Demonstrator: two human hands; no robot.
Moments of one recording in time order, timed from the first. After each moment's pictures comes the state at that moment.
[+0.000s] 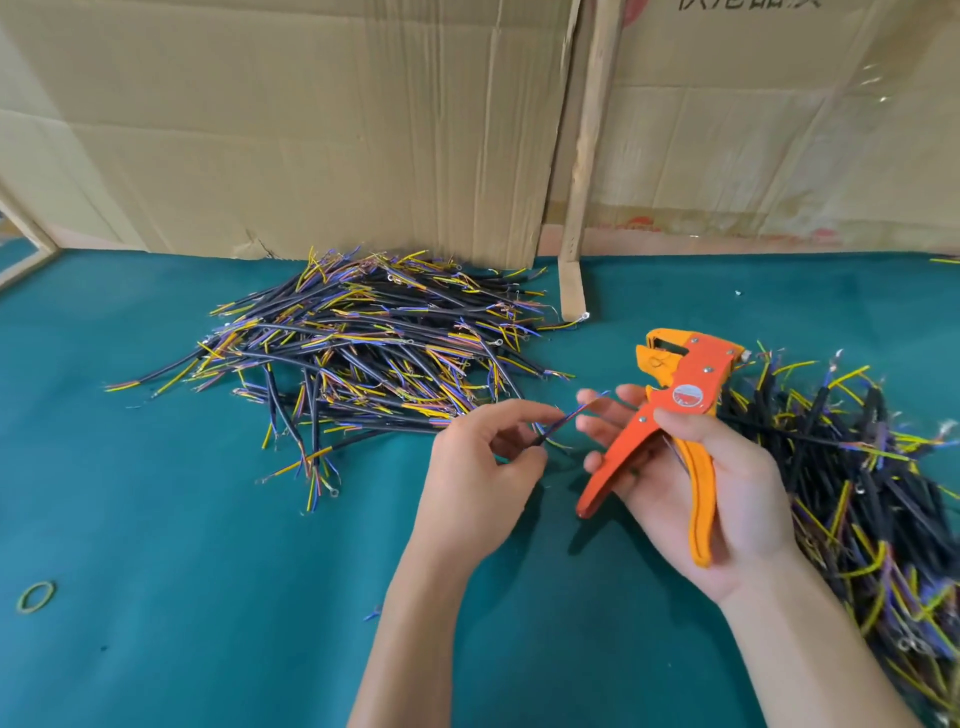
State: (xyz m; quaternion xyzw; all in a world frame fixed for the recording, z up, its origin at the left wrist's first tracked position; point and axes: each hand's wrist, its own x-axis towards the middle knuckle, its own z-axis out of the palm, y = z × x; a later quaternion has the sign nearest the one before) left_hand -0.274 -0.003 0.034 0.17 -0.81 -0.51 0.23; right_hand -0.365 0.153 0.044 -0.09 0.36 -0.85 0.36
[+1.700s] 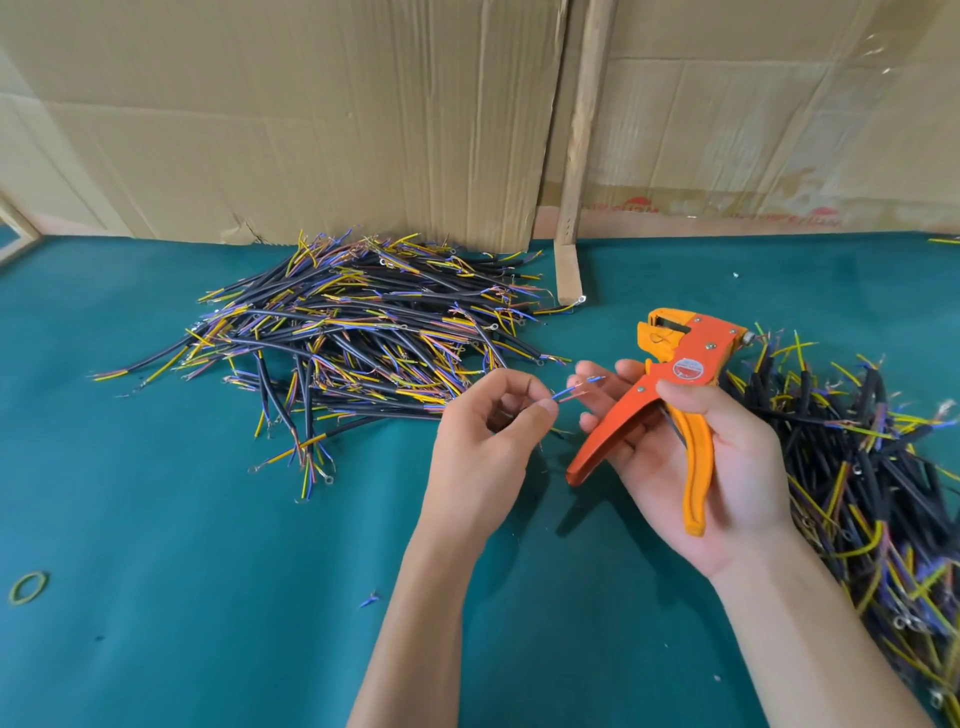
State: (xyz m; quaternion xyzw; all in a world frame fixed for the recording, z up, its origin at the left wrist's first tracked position) left_hand -0.281 0.007 0.038 0.16 -0.71 -0.64 0.25; right_hand -0.365 0.149 0.049 -0.08 0.32 -0.87 0.37
